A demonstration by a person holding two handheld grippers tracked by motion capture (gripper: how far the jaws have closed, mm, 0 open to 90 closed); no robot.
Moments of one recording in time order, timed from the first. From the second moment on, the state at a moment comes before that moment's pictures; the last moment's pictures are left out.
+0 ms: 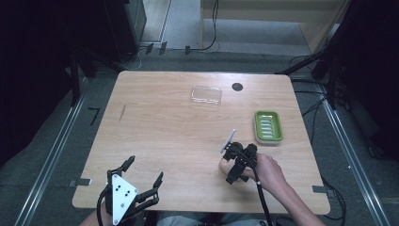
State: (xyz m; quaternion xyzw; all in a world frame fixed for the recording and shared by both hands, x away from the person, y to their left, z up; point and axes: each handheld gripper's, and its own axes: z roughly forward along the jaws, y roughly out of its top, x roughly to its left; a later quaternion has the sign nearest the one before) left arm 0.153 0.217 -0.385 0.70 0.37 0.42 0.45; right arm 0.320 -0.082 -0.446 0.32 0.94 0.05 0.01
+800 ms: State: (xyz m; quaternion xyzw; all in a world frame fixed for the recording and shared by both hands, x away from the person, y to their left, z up) left arm 0.153 0.217 -0.385 0.70 0.37 0.42 0.45; right arm 0.333 -0.067 -0.456 0.32 0.95 0.03 0.02
